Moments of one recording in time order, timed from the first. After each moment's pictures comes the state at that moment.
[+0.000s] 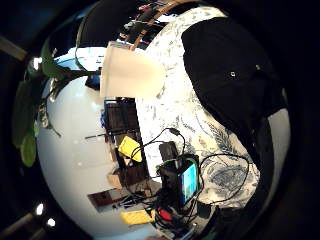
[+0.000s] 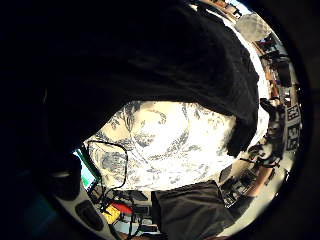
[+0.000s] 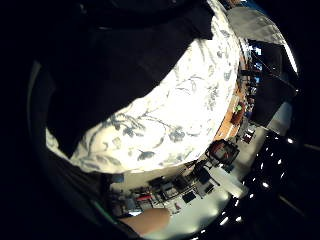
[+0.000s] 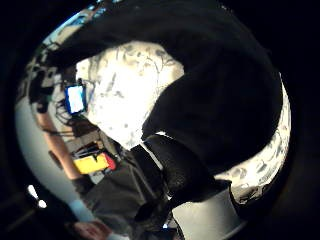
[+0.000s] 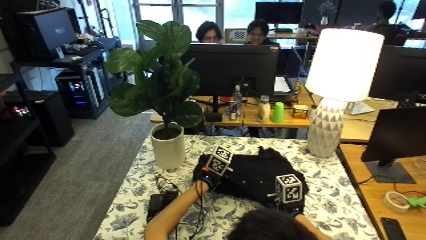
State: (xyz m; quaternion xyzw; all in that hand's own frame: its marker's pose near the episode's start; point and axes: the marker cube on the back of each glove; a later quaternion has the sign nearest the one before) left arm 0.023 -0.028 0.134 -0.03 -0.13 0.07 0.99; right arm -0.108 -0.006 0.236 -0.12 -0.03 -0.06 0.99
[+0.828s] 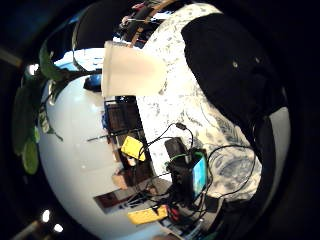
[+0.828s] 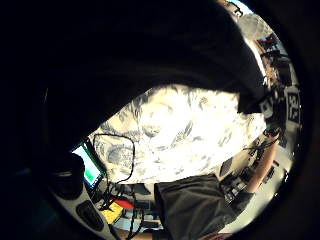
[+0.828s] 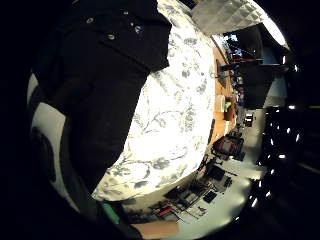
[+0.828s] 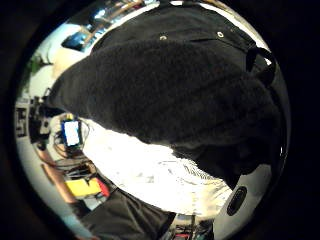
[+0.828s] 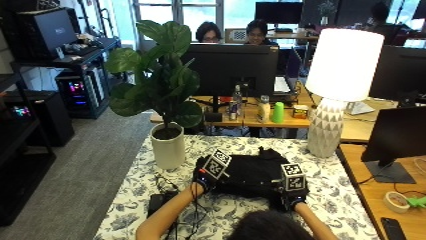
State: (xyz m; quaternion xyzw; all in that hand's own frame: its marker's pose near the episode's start) left arm -0.008 -0.050 0.156 -0.03 -0.21 0.06 0.98; right arm -0.059 -0.125 0.268 -0.01 0.02 0.00 1.00
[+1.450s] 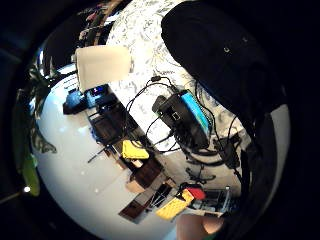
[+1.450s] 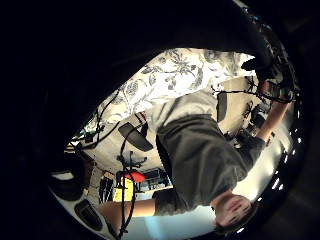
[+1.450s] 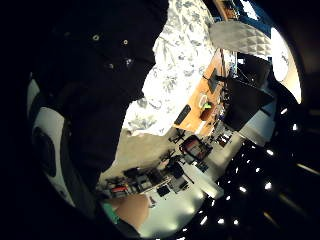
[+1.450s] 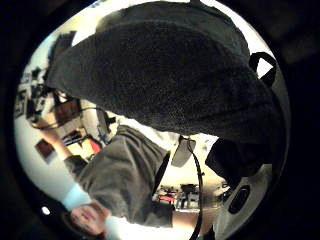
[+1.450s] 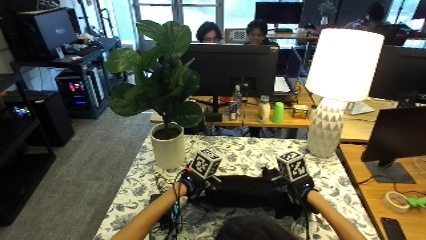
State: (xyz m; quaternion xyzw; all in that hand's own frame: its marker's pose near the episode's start) left arm -0.032 0.045 0.122 -0.17 -0.15 0.16 0.96; right arm -0.080 -0.017 0.138 -0.15 0.07 -0.15 0.97
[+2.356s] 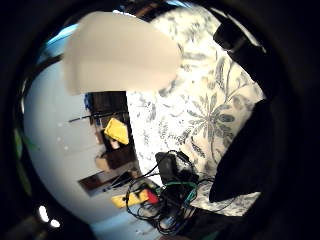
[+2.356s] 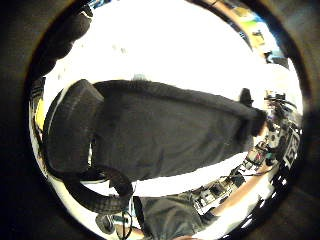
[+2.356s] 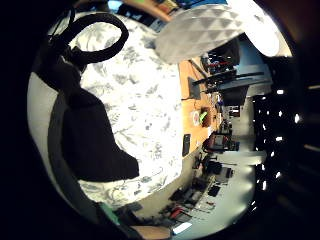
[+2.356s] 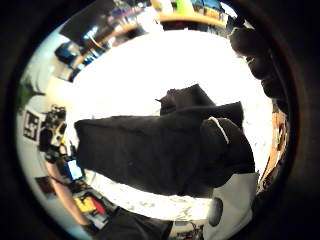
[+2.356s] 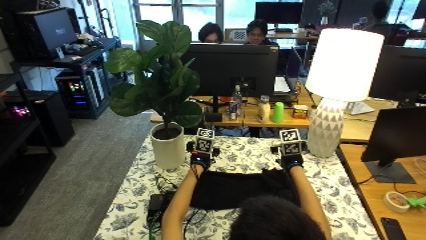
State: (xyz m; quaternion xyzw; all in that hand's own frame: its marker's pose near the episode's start) left arm -0.063 -0.096 0.112 -0.07 -0.10 -0.12 0.98; right arm -0.091 -0.186 0.080 0.19 0.02 0.04 0.98
